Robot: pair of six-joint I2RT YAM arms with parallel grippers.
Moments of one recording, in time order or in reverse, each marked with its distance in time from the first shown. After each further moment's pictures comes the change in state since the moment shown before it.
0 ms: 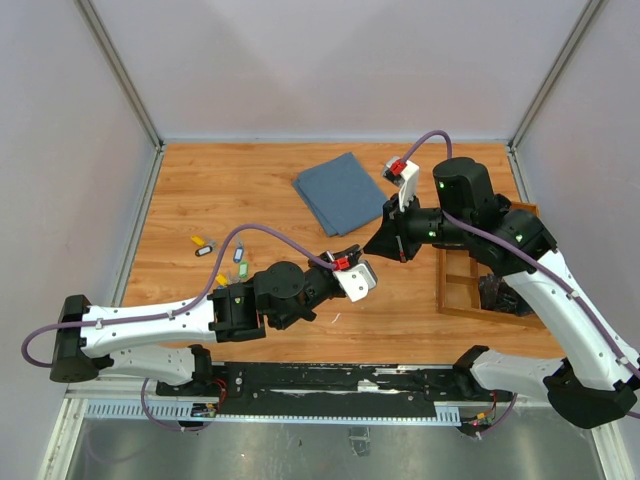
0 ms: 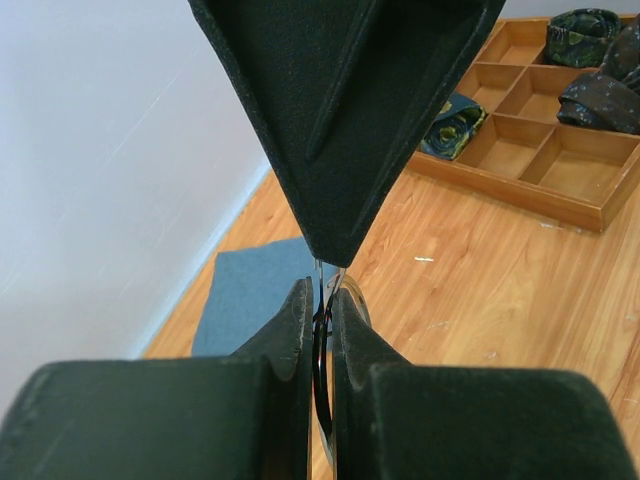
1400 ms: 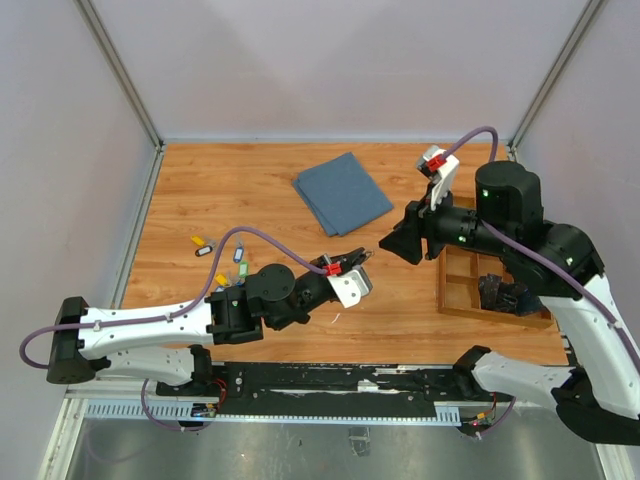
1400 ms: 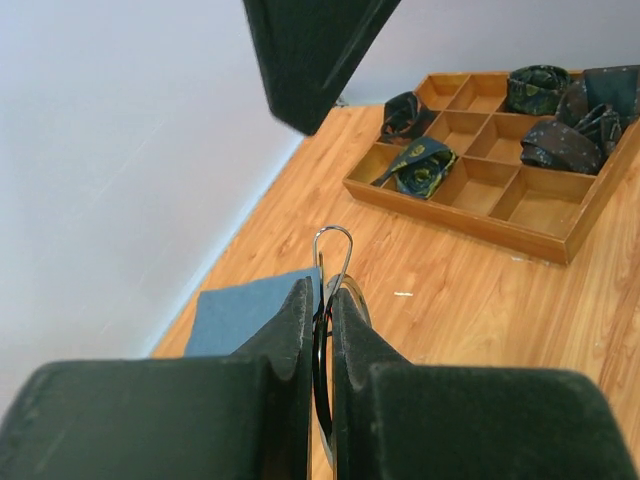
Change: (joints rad) left arm 0.000 -0.029 -0.050 0.109 0.092 0.011; right arm 0.000 -0.069 0.119 -0.071 0.126 -0.018
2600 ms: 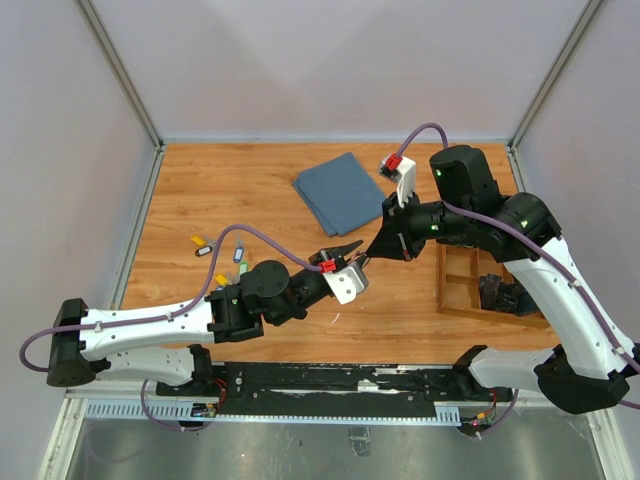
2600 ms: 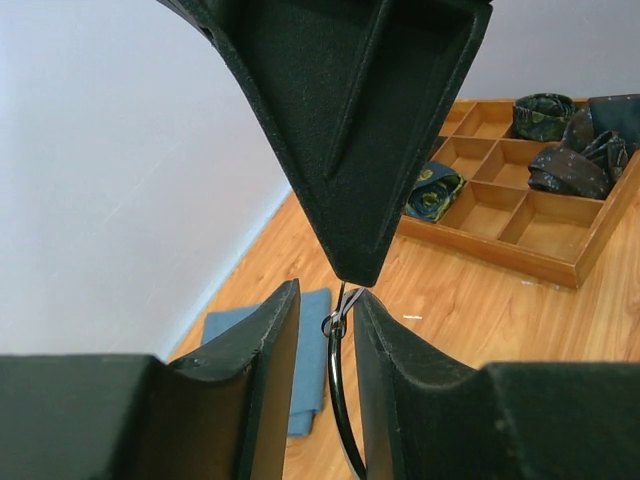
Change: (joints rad) left arm 0.033 -0.002 -0.019 0.070 0.042 0.018; right arm 0.000 0.158 0.063 -0.130 -0.170 -0.008
